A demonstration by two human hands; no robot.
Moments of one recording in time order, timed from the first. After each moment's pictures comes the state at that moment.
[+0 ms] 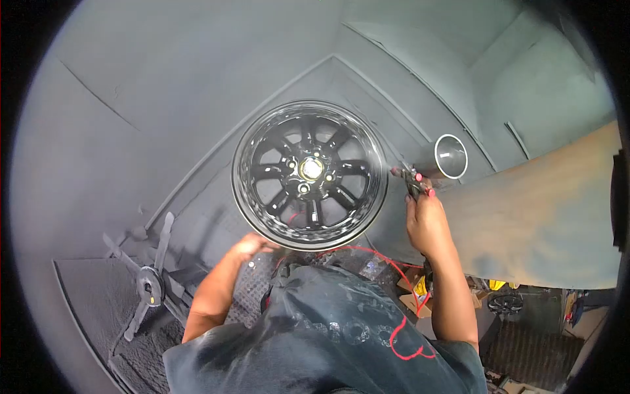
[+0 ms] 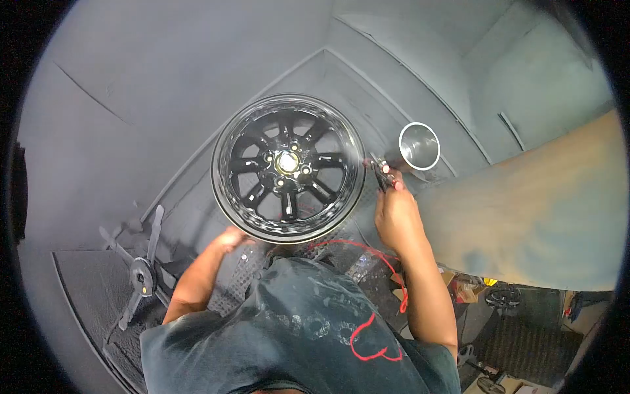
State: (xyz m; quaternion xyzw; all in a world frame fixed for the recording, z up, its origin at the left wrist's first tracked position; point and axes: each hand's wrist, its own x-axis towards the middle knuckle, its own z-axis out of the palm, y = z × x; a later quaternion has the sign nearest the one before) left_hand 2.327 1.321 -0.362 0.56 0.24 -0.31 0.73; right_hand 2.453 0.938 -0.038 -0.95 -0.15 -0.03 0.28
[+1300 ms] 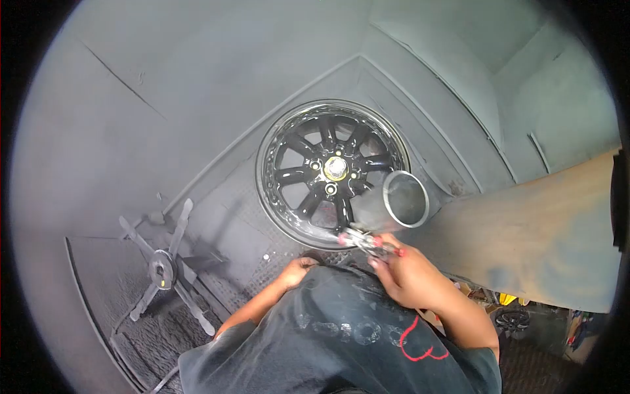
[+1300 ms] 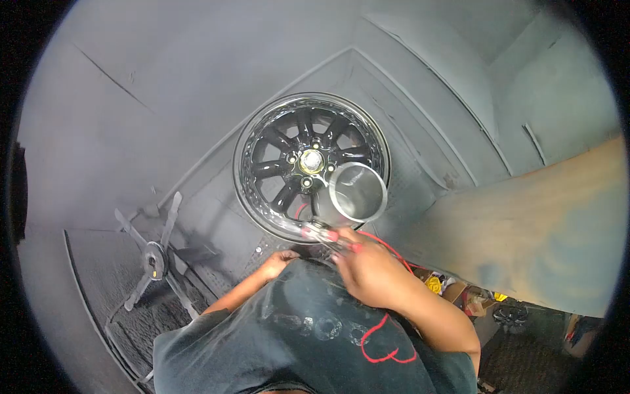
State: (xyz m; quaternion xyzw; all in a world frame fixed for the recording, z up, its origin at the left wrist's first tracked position) left_hand 2.245 1.212 -0.375 0.67 0.21 -0.25 0.67; right_hand 2.395 0.973 -0.005 -0.82 -0.42 0.21 0.33
